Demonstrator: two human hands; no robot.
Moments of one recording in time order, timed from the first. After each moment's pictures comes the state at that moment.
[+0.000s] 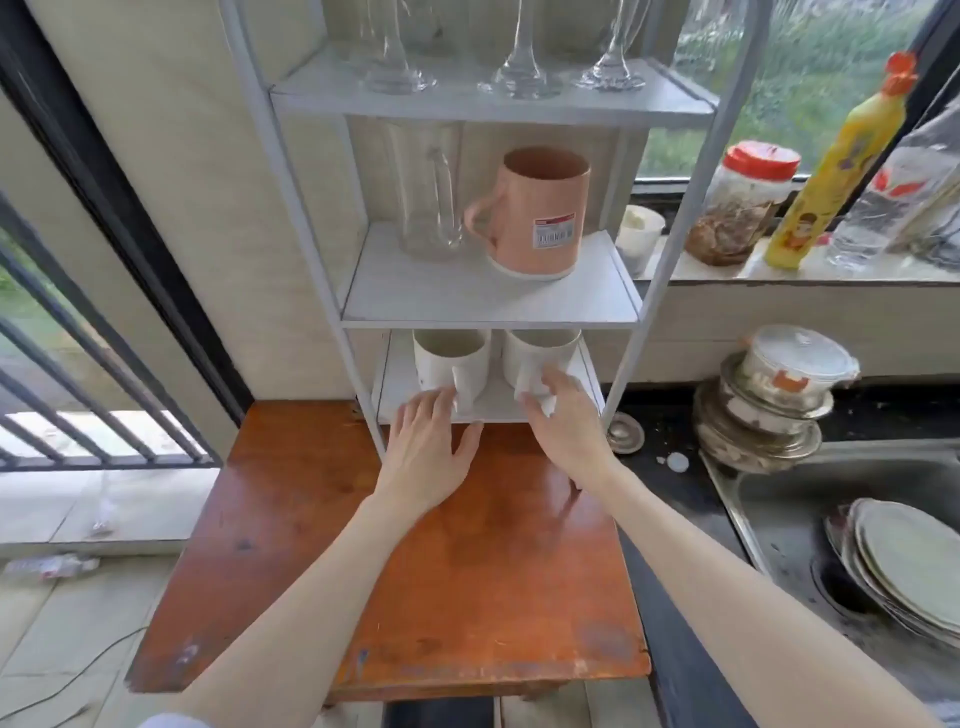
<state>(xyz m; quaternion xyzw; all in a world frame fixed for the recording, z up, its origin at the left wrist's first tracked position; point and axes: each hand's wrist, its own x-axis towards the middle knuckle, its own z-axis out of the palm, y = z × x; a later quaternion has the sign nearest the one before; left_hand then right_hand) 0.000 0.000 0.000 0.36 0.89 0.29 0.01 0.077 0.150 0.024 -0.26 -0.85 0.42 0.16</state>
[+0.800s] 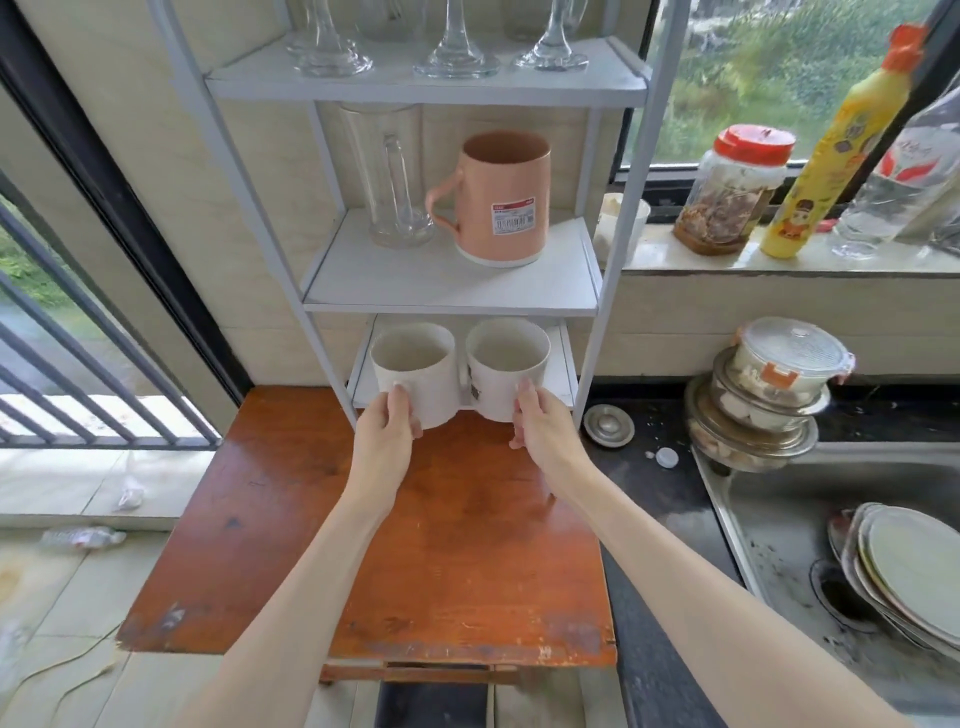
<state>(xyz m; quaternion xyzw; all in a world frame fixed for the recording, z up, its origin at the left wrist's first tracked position) 0.027 0.012 0.014 0.06 0.77 0.63 0.07 0.097 0.159 0.013 -0.28 -0.71 0.63 0.13</state>
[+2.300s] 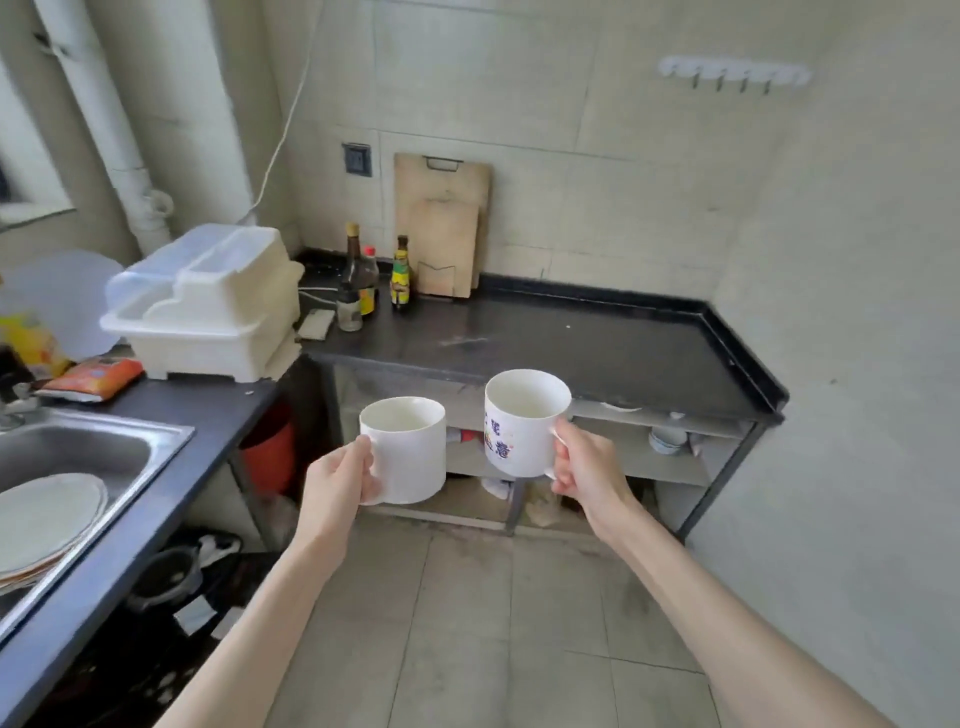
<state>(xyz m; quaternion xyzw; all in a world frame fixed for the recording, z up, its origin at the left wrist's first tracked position) 0.867 0.235 0.039 0.53 0.49 0.46 0.52 1.091 0.150 0.076 -0.67 -0.27 0.38 0.59</state>
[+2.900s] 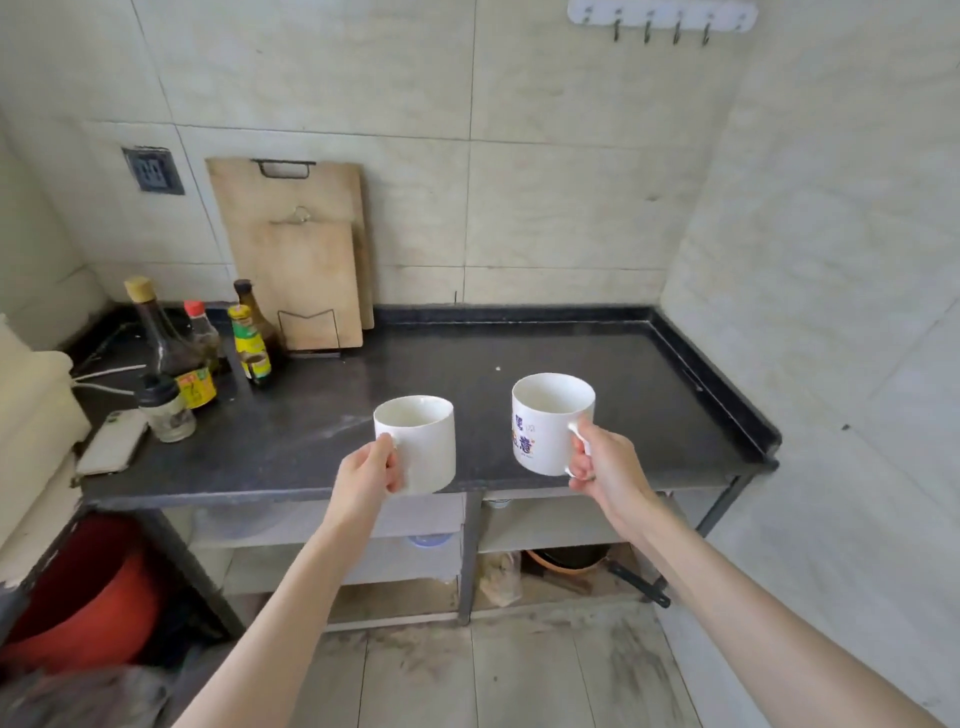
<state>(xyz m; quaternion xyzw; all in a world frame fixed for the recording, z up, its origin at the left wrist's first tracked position) 1.176 0.520 0.003 0.57 0.45 0.34 0.59 1.371 0.378 0.045 -0.70 -0.15 0.33 0.62</state>
